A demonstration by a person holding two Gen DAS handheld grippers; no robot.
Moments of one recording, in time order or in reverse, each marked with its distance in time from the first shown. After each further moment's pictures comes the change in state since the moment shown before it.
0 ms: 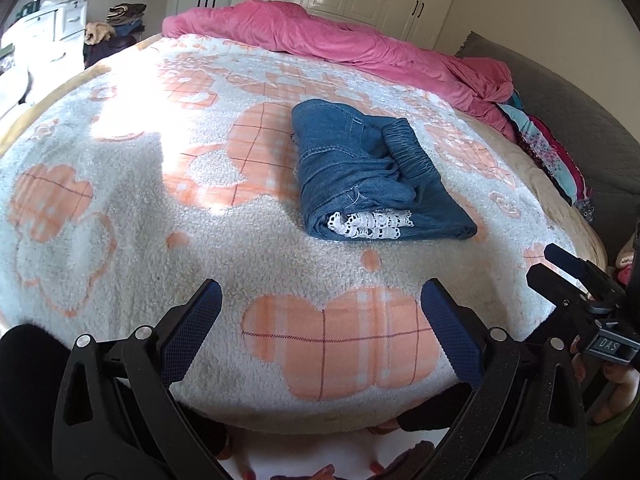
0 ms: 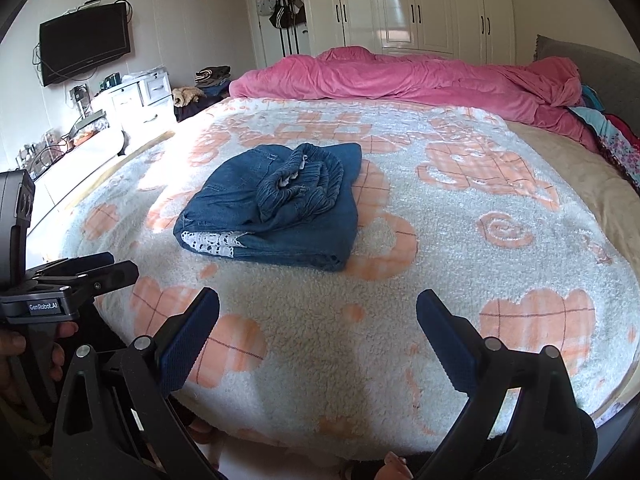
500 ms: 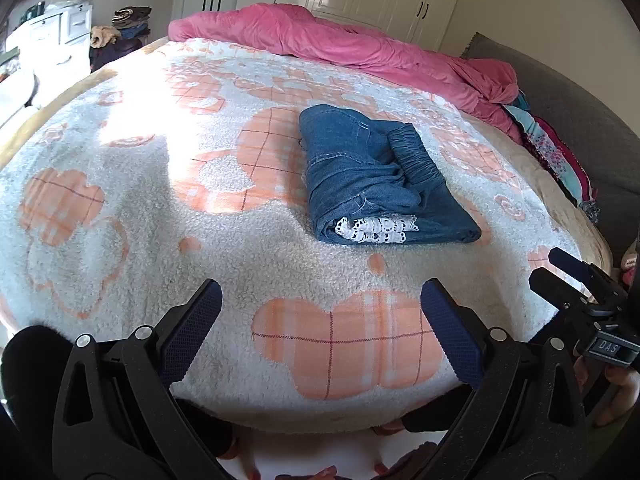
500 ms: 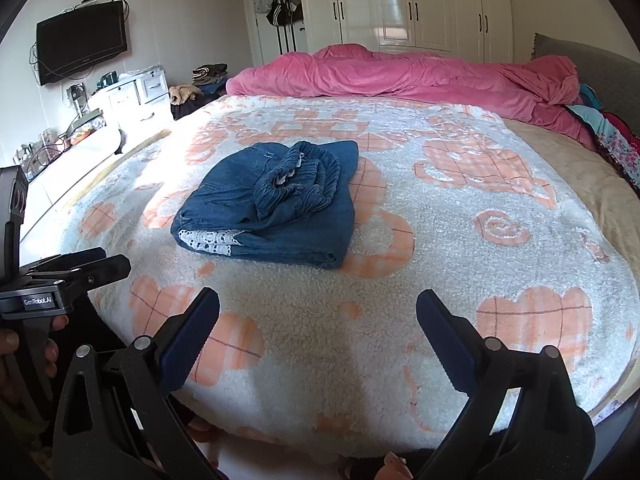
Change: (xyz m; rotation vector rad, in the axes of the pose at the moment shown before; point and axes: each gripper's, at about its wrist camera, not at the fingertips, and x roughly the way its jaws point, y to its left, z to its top) left arm -0.008 0.001 0.003 0.000 -0.007 0.028; right arm -0.002 0.000 0.001 0.002 0.008 -0.011
